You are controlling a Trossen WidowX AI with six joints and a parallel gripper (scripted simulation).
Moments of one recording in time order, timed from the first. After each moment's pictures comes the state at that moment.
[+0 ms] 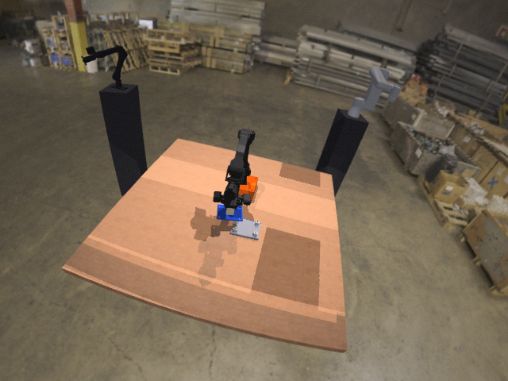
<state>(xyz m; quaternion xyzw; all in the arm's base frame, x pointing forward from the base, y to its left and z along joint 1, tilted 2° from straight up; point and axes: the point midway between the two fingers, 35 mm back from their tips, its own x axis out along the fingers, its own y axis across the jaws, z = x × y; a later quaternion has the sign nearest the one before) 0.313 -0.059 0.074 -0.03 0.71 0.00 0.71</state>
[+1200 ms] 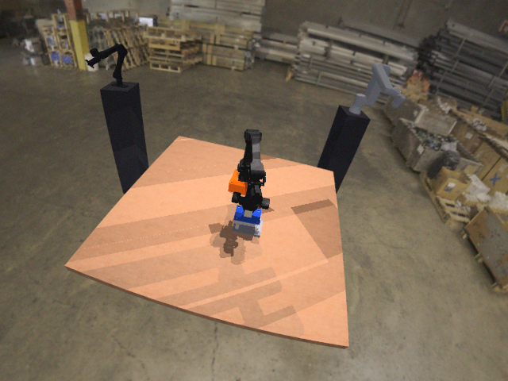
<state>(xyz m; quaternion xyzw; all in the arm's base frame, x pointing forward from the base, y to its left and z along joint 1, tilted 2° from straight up) 0.338 0.029 0.073 0.05 0.71 -0.05 0.70</state>
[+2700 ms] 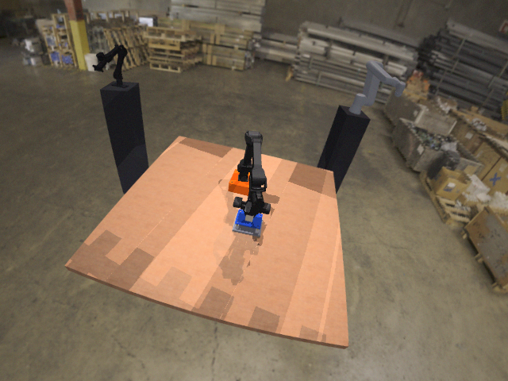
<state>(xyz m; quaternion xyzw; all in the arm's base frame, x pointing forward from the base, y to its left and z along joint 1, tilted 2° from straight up) 0.339 0.040 0.041 0.06 0.71 -0.06 0.70</state>
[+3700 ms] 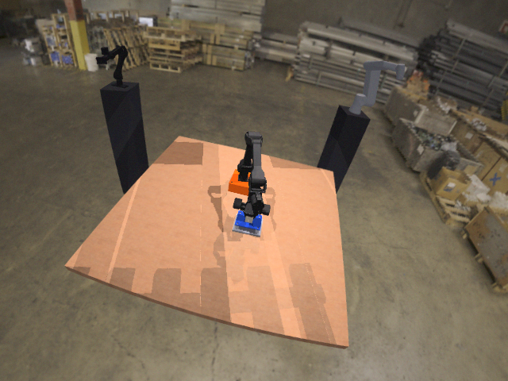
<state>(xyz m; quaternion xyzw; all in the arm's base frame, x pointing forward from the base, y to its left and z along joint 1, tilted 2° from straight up) 0.339 0.040 0.032 0.05 0.71 -0.06 0.70</state>
